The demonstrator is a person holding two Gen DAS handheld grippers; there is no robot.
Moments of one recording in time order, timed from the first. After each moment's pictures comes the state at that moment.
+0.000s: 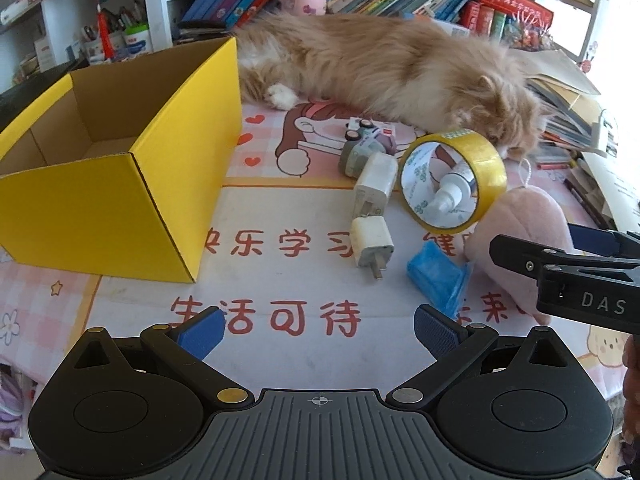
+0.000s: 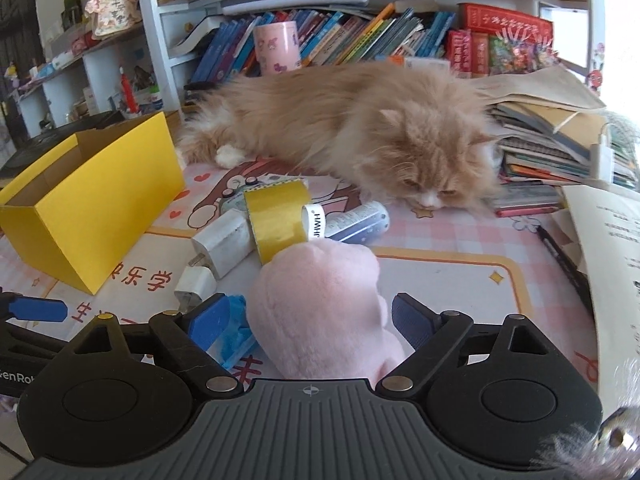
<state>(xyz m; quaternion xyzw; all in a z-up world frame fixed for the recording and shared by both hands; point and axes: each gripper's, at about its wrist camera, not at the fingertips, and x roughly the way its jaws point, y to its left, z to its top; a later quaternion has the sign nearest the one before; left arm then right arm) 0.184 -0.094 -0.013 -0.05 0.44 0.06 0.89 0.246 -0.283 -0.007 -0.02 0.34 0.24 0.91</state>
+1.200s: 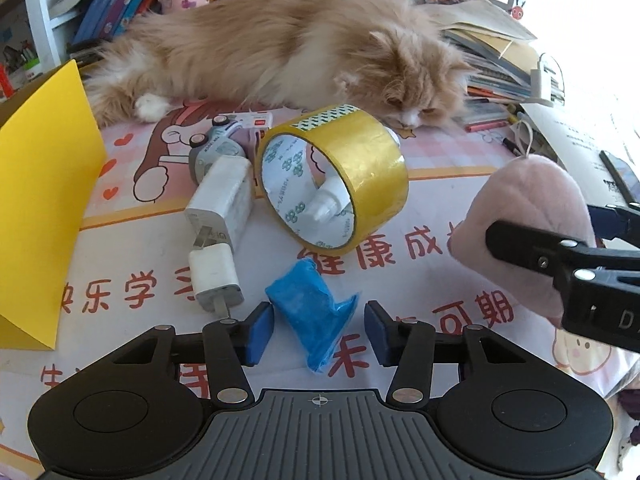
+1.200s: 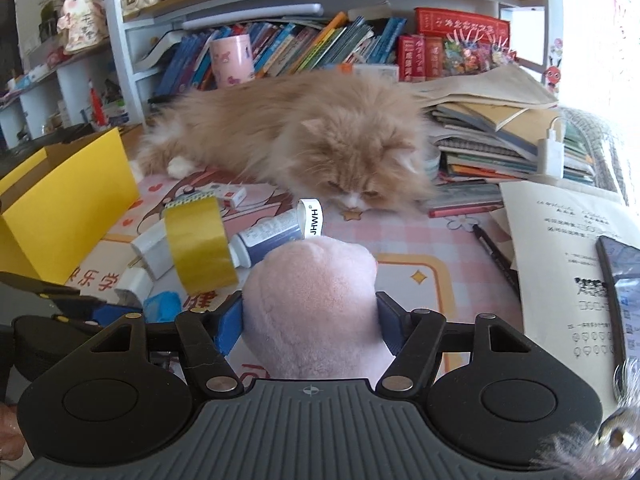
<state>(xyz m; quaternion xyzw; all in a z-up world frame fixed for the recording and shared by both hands) 0.238 -0.170 -0.040 -0.01 0.46 -0.04 0.89 0.252 -0.341 -0.004 -0.02 0.33 0.20 0.92</state>
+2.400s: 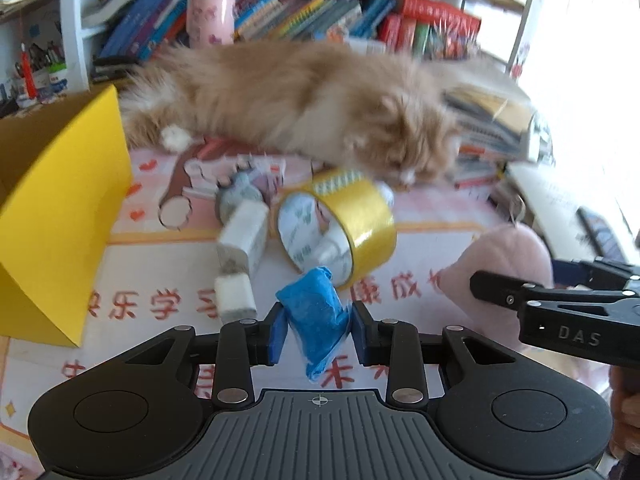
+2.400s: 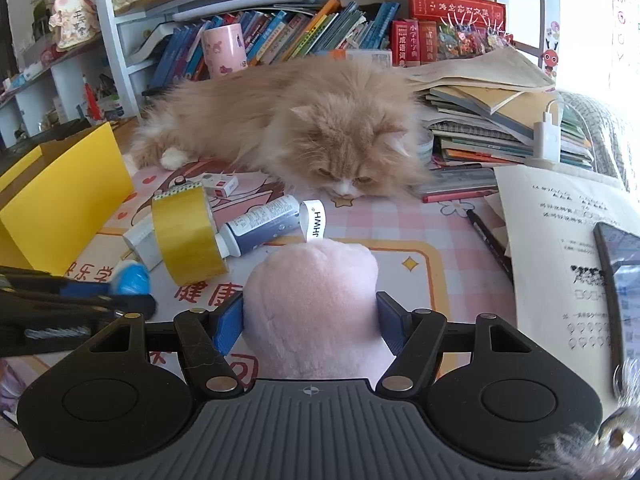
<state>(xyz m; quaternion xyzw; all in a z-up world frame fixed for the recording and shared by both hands) 0.213 -0.150 0.000 -0.06 0.40 -0.04 0.92 0.257 -0.351 -0.002 -0.02 0.35 0.20 0.91</state>
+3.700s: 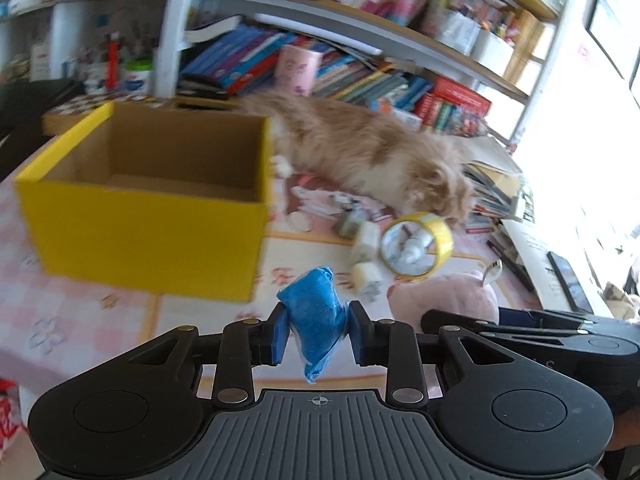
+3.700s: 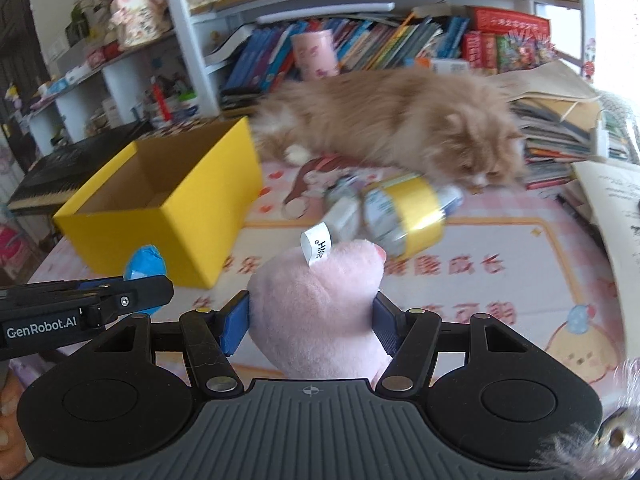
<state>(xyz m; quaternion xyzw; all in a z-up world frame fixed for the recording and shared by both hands) 0.086 0.006 0.038 -0.14 0.34 -0.04 0.93 0.143 -0.205 0.043 0.01 0.36 0.22 0.90</state>
